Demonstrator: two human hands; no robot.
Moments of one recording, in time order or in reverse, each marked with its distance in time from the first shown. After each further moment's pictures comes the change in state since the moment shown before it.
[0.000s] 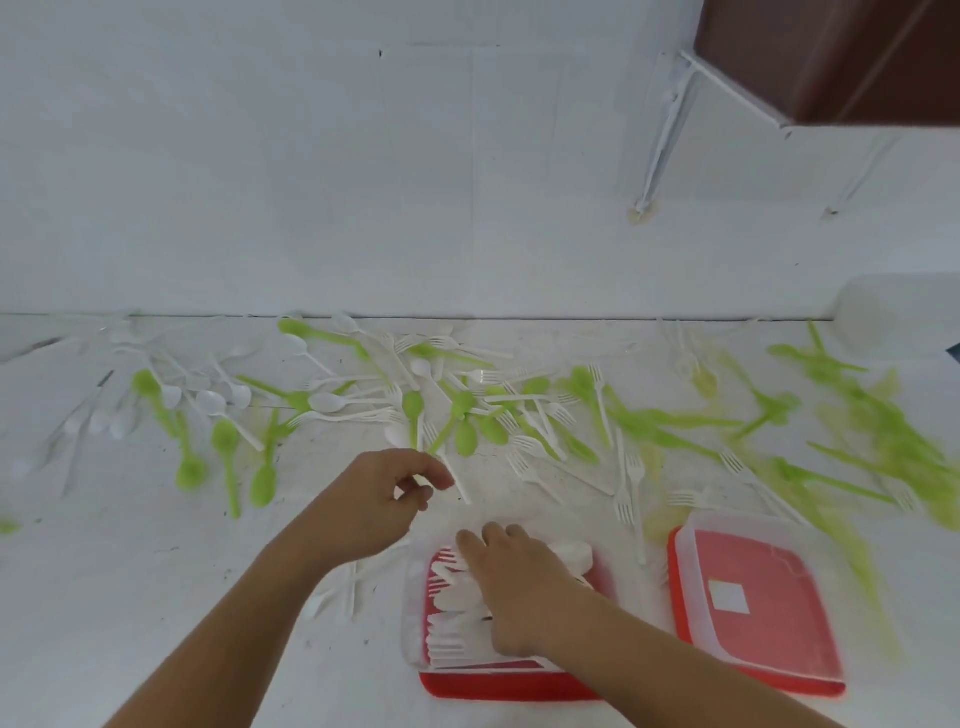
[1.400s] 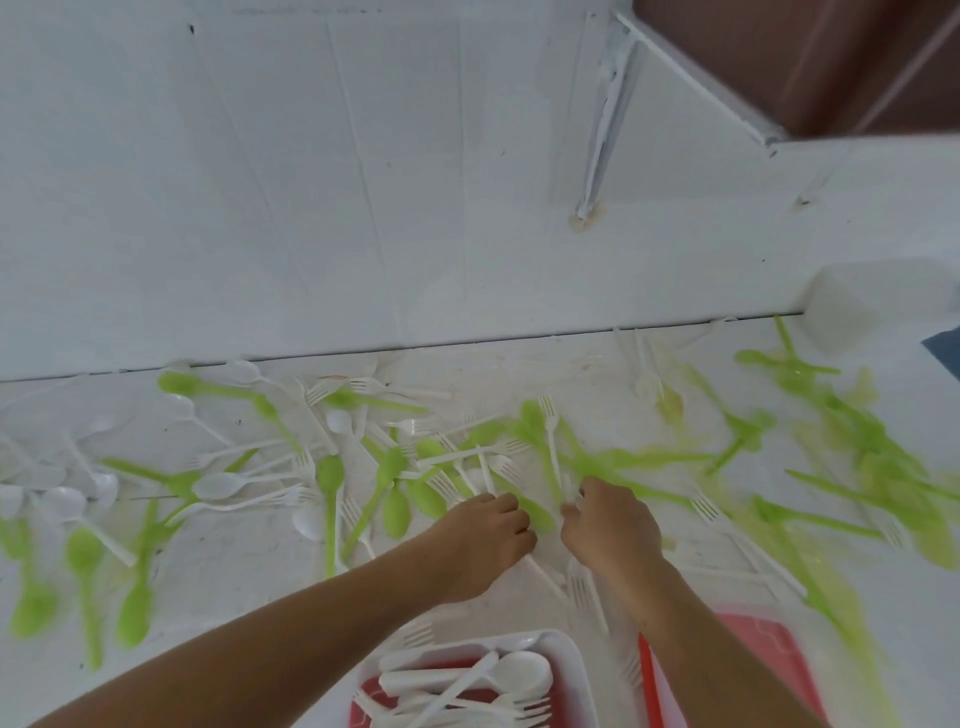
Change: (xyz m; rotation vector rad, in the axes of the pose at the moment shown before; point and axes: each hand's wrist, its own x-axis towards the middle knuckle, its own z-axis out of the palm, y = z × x) left_hand 0.183 0.001 0.144 0.901 -0.306 0.862; right_hand 0.059 0.201 -0.025 0.437 0.305 0.820
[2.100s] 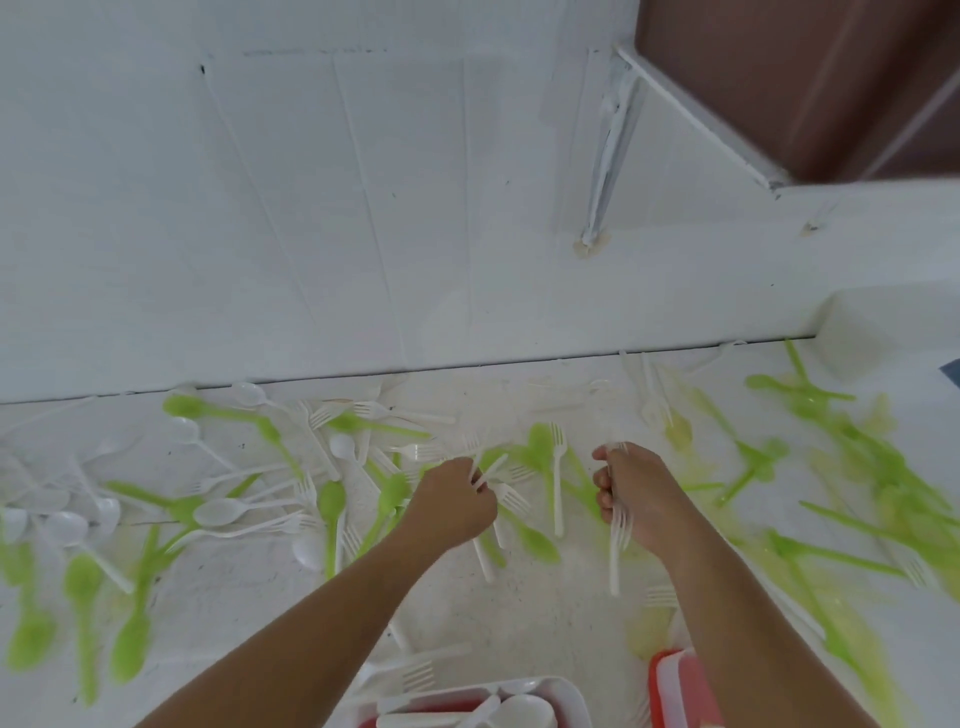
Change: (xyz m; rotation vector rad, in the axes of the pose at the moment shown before) left_hand 0.022 -0.043 -0.047 -0.851 0.053 -1.068; right_hand 0.062 0.004 -0.048 1.202 -0.194 0.317
